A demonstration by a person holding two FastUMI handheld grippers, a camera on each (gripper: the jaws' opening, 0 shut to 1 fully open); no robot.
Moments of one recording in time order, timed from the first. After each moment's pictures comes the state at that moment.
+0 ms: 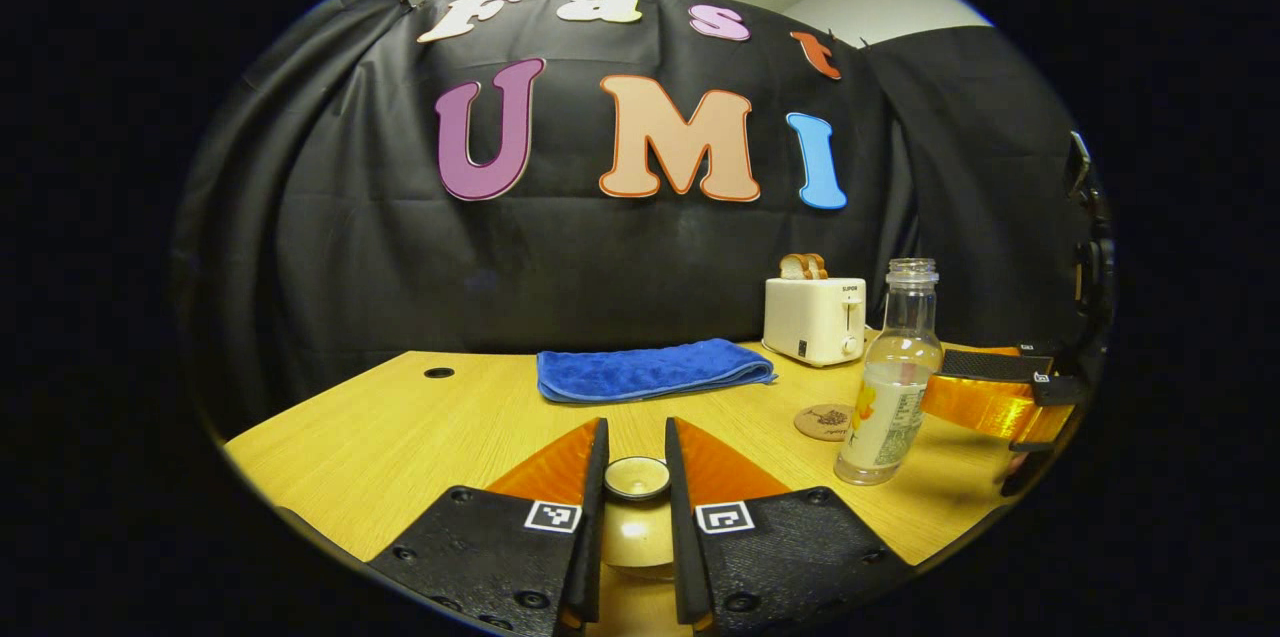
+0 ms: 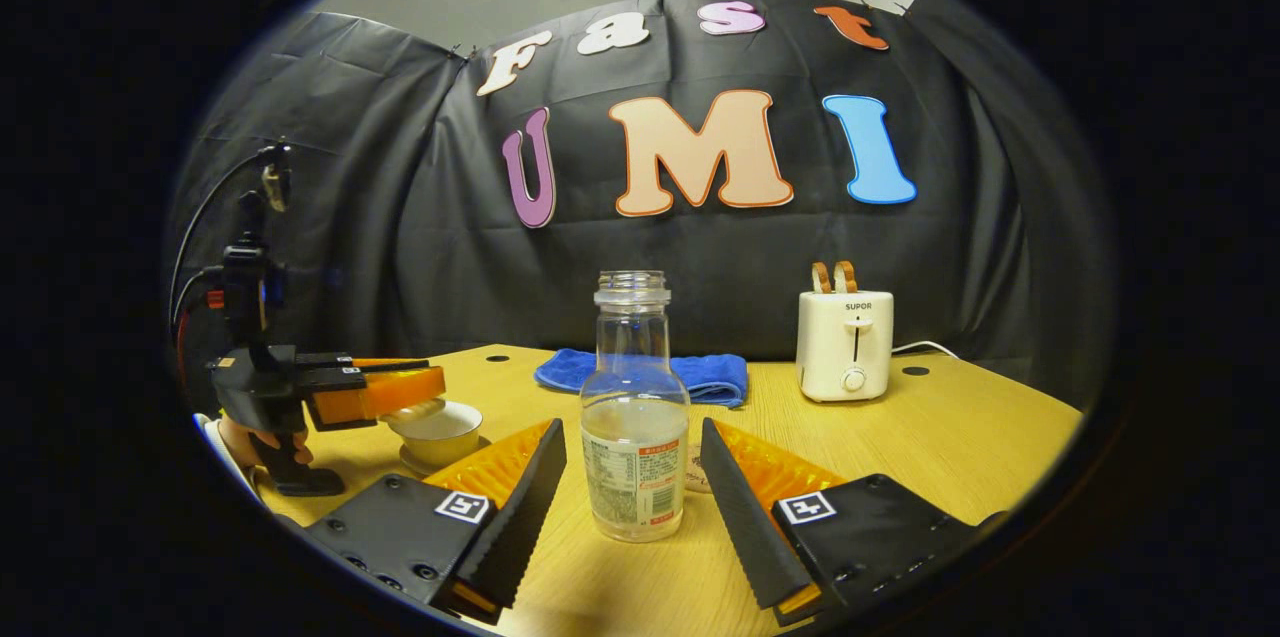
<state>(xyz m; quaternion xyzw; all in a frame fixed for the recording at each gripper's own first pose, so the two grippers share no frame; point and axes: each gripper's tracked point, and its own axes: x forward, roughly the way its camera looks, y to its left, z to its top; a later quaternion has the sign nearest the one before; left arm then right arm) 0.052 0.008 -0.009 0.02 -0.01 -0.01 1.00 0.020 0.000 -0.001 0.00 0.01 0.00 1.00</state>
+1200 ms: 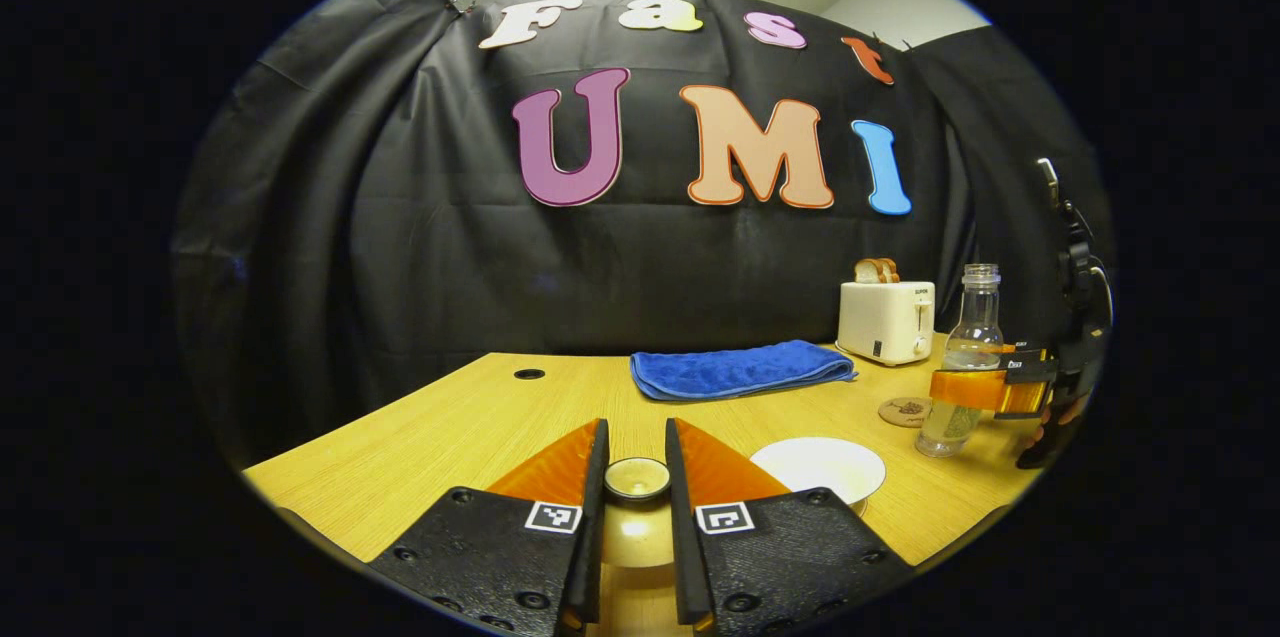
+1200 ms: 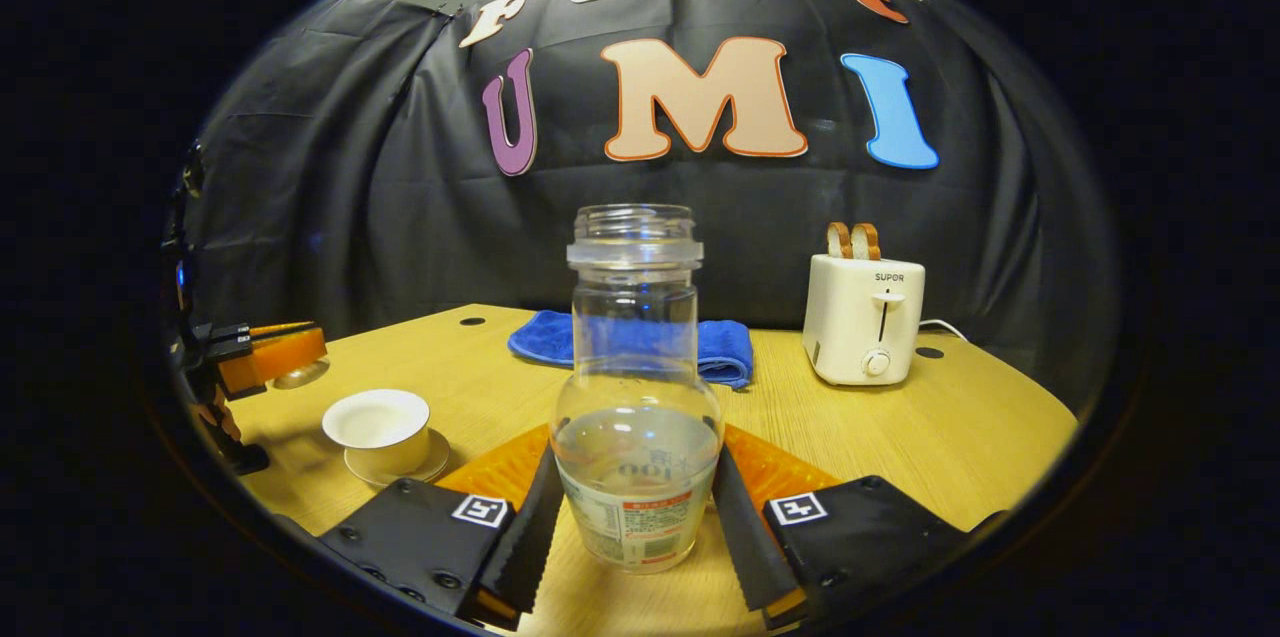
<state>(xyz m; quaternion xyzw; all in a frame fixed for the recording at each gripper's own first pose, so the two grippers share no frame) 0.025 0.094 -0.006 0.02 -0.02 0.07 1.00 0.080 0.001 -0.026 -0.03 0.08 -0.02 1.00</state>
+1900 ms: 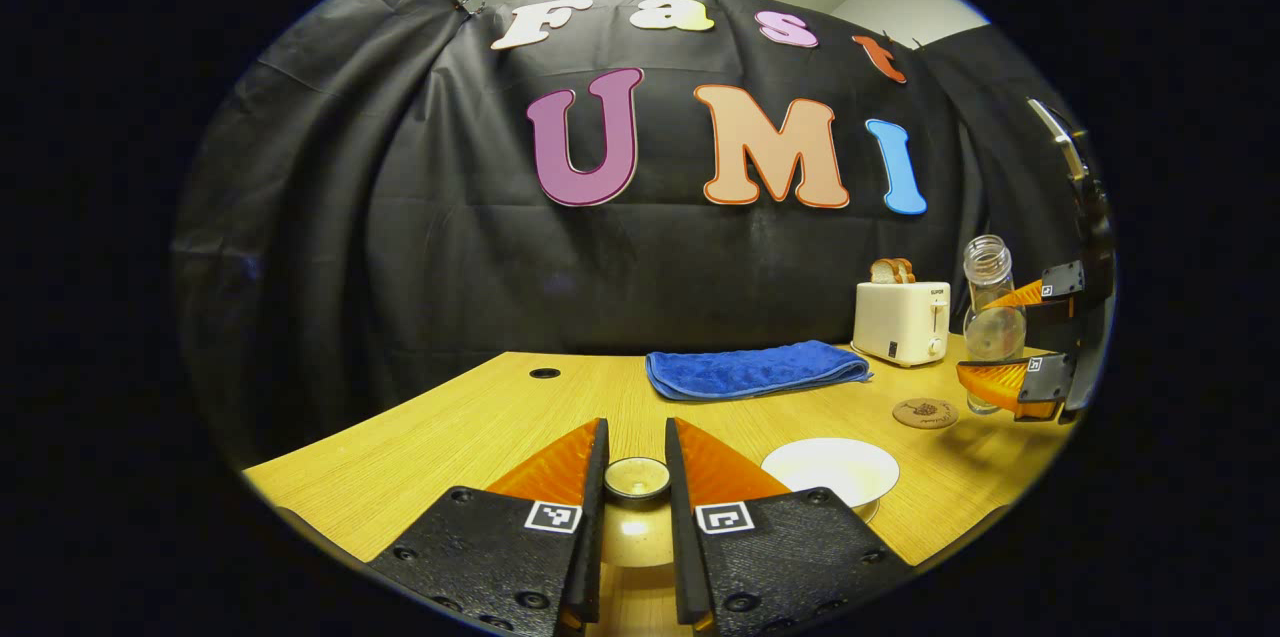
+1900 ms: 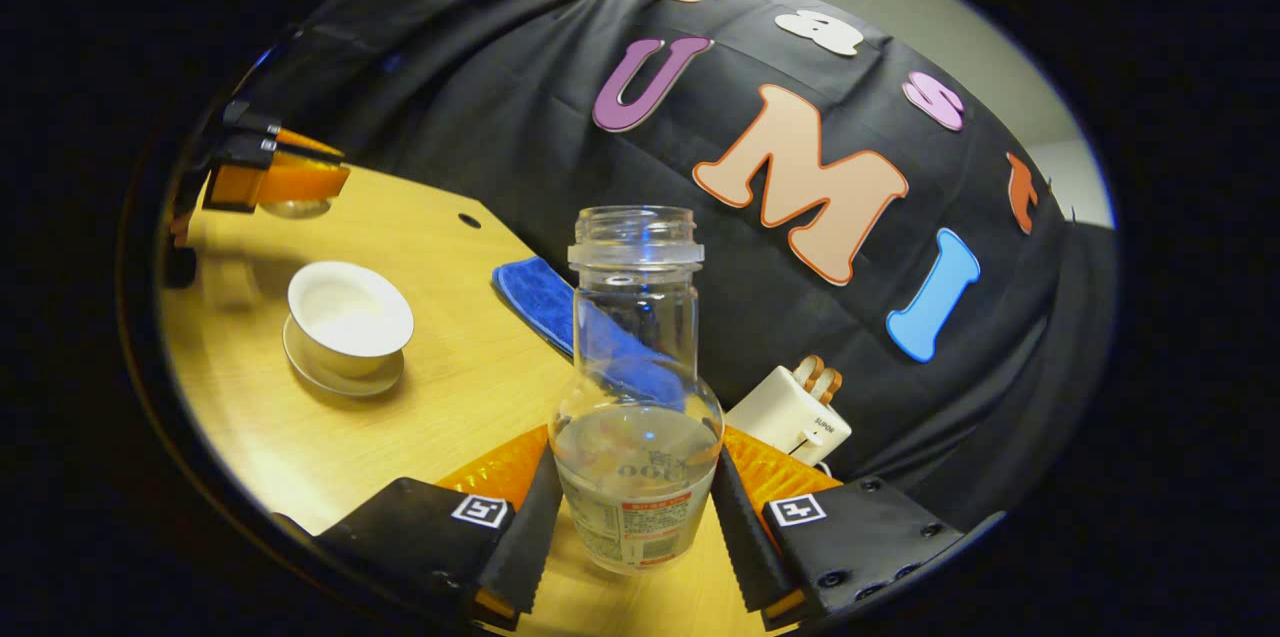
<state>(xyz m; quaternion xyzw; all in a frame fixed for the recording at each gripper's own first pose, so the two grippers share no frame) 0.023 0.103 -0.007 0.02 -0.02 0.10 0.99 0.077 0.015 0.010 -0.38 0.09 -0.03 0.92</state>
